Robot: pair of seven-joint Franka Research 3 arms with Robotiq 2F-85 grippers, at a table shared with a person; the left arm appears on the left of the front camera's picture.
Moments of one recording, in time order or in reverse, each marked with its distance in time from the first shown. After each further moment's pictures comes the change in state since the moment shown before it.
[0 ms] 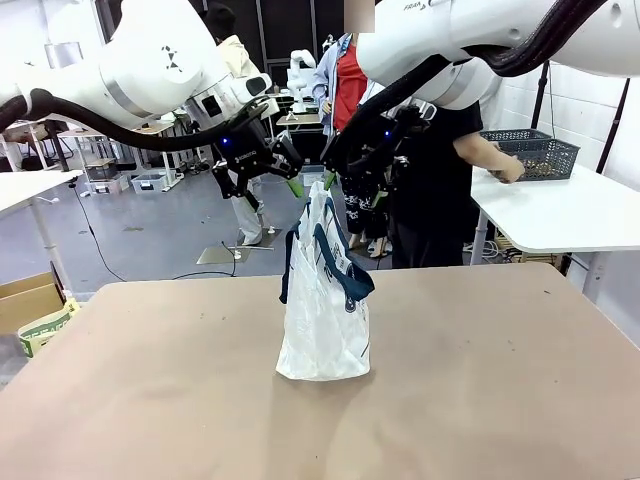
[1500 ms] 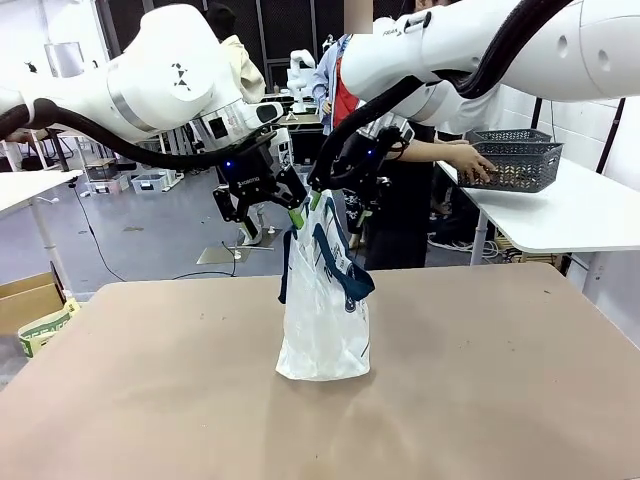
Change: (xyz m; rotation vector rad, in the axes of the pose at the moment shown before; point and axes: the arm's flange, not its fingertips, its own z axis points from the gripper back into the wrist) left arm -0.031 -0.007 -0.026 0.051 0.114 -0.035; right arm 0.018 0.008 -0.048 0.004 0.143 0.004
